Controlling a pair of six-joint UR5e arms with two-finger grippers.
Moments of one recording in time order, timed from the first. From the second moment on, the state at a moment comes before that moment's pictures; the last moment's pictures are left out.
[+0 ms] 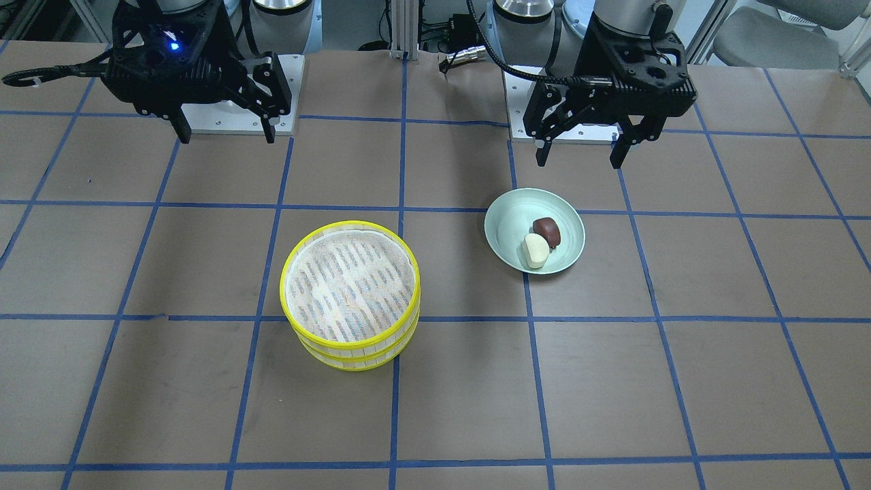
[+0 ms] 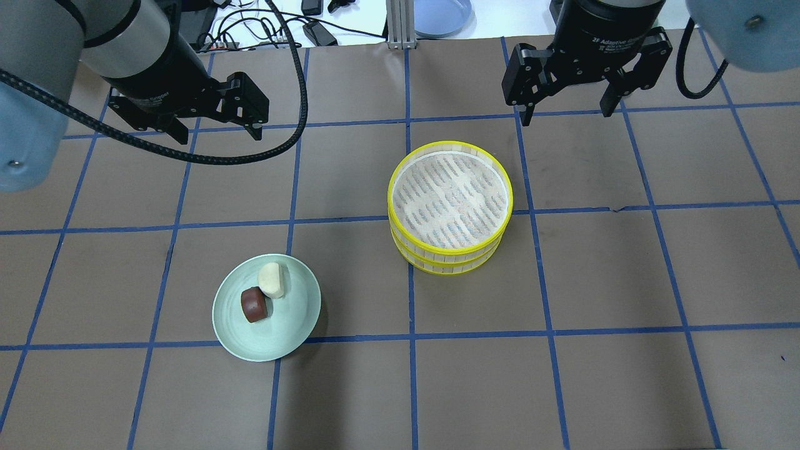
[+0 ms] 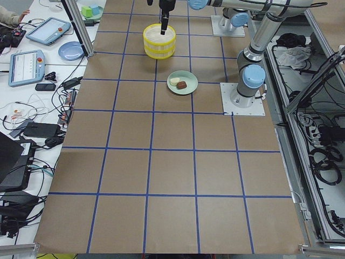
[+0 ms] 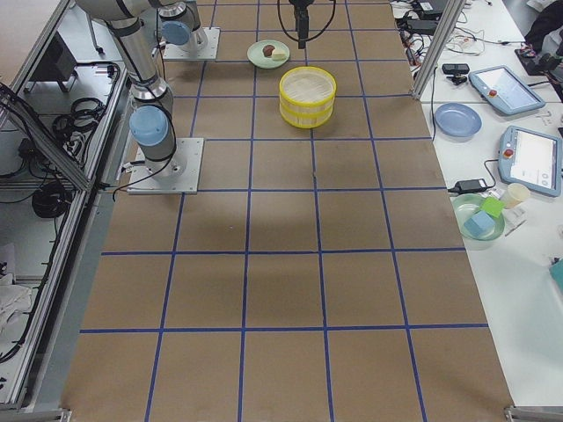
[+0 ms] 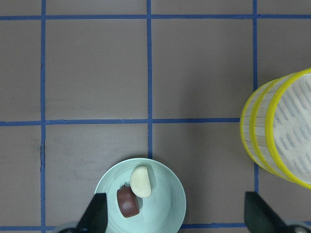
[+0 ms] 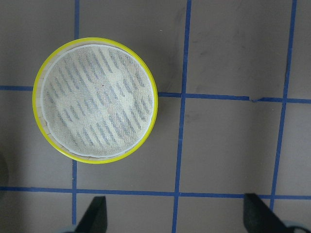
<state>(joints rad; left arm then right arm) -1.62 -1.49 -1.61 -1.45 1.57 -0.06 1.69 -1.55 1.40 -1.45 -1.60 0.06</state>
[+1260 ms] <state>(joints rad) -1.62 -1.49 -1.62 -1.45 1.57 -0.05 1.71 -1.51 1.57 -1.62 -1.58 0.08</state>
